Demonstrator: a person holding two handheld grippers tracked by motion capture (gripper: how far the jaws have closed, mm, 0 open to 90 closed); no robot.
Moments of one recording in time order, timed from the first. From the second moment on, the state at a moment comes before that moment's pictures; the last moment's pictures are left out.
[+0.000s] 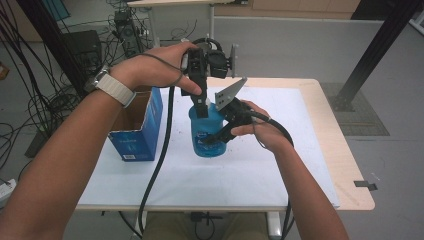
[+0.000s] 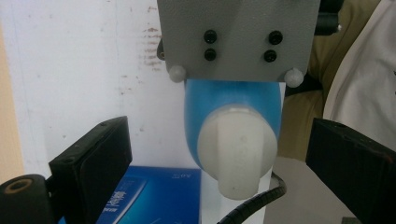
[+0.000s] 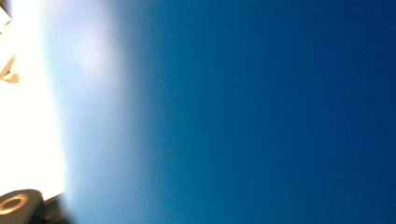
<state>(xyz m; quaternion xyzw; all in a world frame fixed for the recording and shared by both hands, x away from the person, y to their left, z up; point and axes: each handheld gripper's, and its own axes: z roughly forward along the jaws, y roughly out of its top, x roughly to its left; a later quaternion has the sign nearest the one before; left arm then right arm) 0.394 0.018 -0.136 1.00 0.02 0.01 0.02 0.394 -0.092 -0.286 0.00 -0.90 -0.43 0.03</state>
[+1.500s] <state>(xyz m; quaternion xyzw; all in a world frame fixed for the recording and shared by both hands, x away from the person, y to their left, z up) 0.396 0.023 -0.143 1.00 0.03 0.02 0.03 0.394 -0.092 -0.287 0.00 -0.90 -0.43 0.03</state>
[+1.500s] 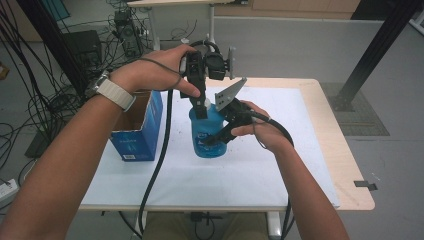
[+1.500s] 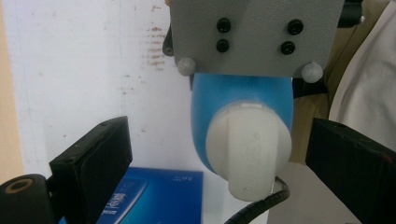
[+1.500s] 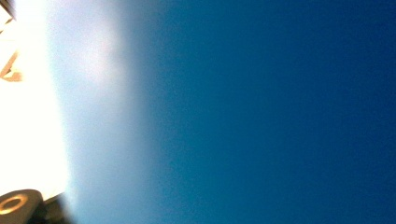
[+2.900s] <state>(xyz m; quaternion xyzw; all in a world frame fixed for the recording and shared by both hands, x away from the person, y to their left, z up) 0.394 0.025 -0.146 1.00 0.03 0.02 0.04 0.395 -0.092 -0.287 0.00 -0.90 -0.43 0.03</state>
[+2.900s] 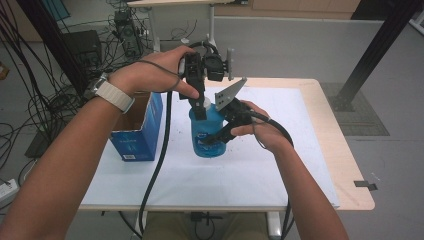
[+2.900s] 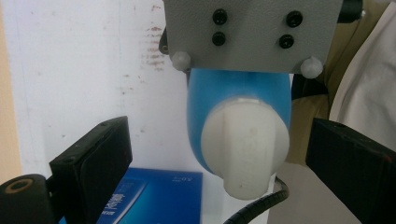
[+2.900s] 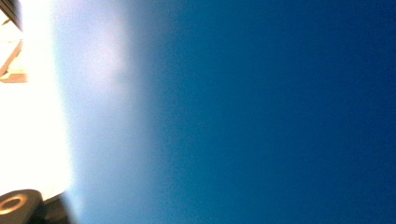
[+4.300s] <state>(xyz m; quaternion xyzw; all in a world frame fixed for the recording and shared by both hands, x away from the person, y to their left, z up) 0.395 0.024 -0.150 1.00 0.03 0.02 0.04 0.393 -0.090 -0.286 0.00 -0.90 -0.43 0.04</state>
